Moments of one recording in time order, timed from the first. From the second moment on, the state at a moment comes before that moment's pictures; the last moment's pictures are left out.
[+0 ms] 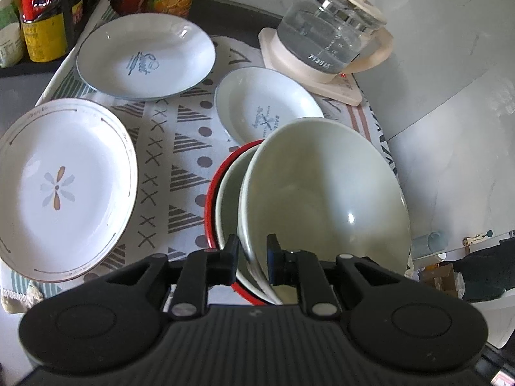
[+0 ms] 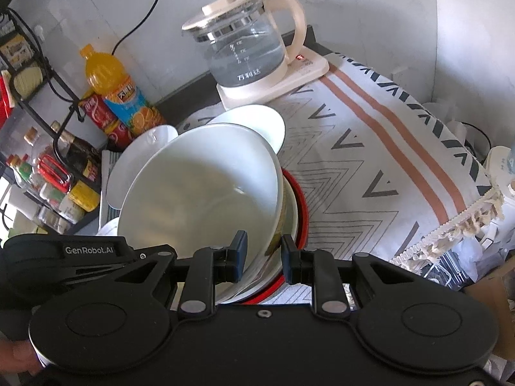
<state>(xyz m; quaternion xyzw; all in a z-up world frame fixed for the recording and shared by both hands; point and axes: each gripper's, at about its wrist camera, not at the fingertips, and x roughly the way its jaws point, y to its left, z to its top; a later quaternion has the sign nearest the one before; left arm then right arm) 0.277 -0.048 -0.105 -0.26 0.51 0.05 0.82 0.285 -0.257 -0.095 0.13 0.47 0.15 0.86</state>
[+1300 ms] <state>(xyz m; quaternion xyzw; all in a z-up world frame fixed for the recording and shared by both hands) 0.237 -0.007 -0.071 -0.23 0.47 0.08 0.85 0.256 -0.233 -0.070 0.09 0.44 0.17 0.87</state>
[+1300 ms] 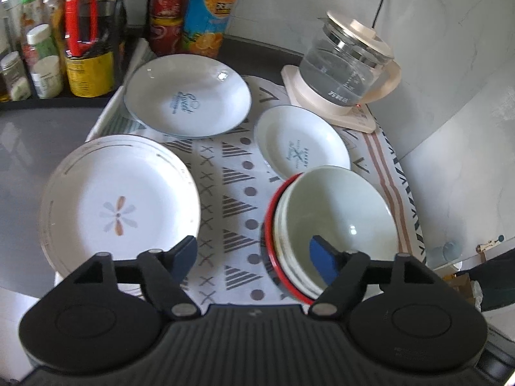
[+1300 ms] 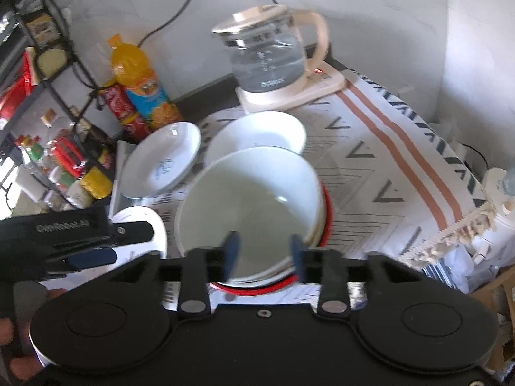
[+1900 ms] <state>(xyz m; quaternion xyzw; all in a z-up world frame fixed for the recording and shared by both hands) 0.208 0.056 -0.072 -0.26 0.46 0.15 0.83 0.263 -0.163 -0.058 0.06 0.44 0.26 0.86</state>
